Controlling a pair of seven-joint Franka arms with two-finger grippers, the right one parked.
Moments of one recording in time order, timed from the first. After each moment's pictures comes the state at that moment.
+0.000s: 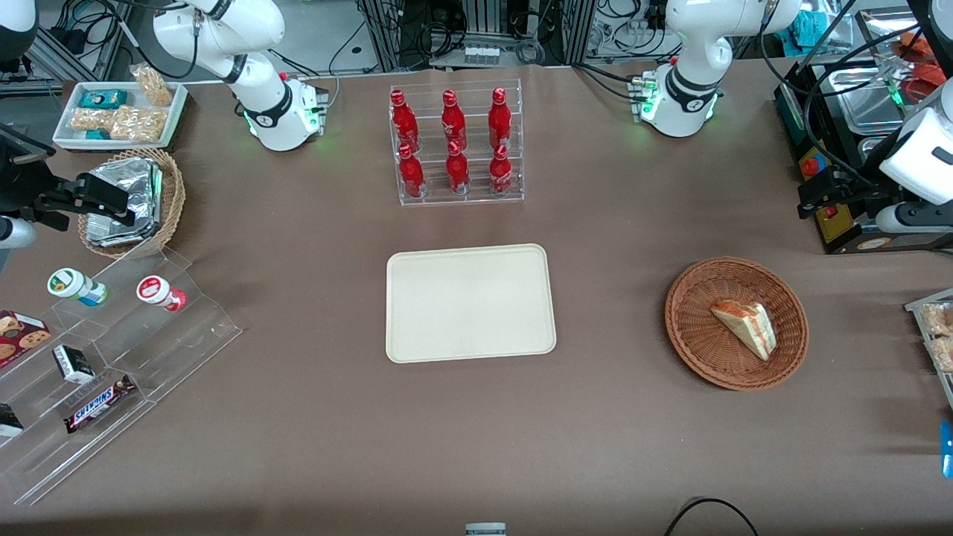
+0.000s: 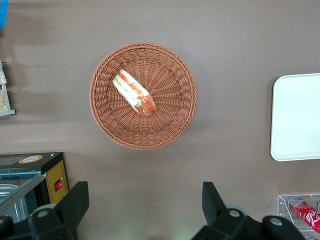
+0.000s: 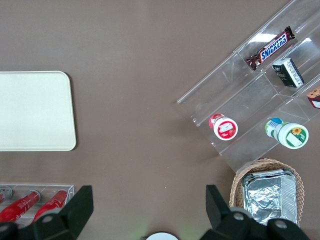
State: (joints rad) arm -0.02 -0.03 -0.03 -1.62 0.01 1.55 -0.03
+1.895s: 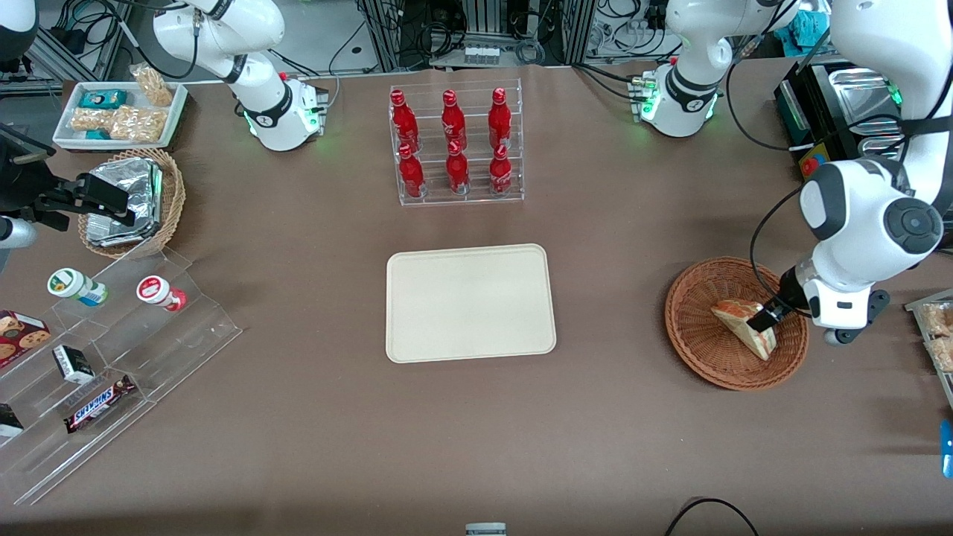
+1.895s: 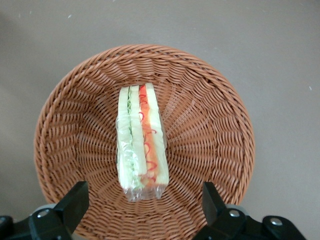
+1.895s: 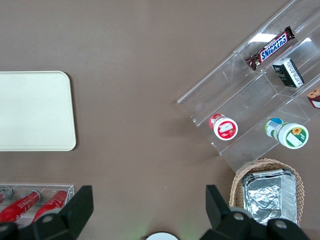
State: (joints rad) arm 0.05 0.25 -0.01 -2.04 0.00 2.31 -0.70
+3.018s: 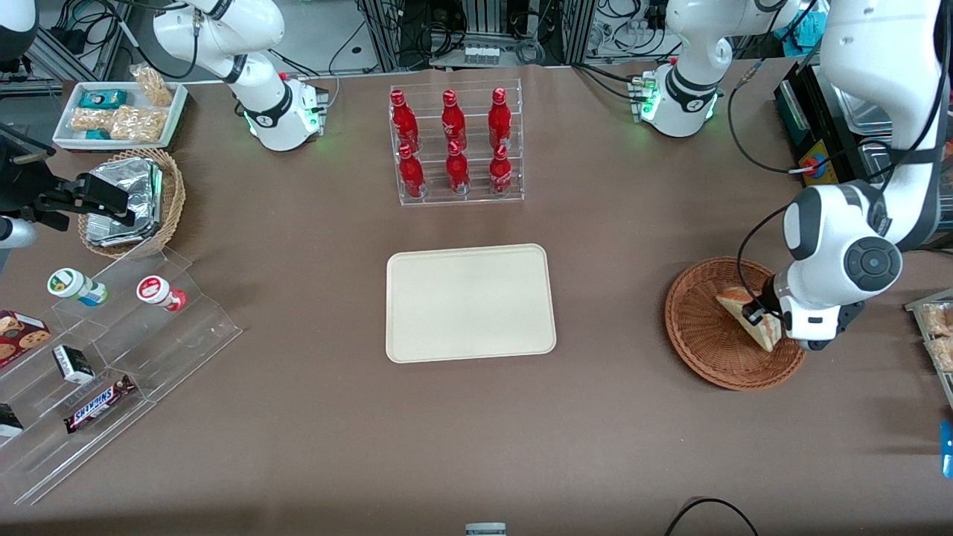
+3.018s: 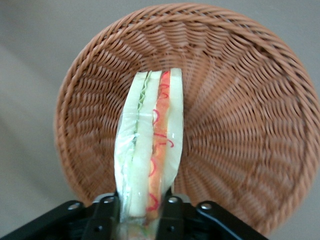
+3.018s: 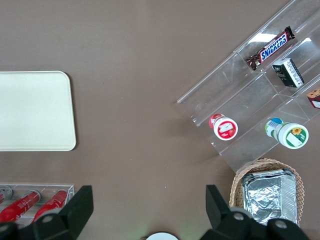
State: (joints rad) arm 0.01 0.30 -0.03 -1.95 0.12 2.08 -0.76
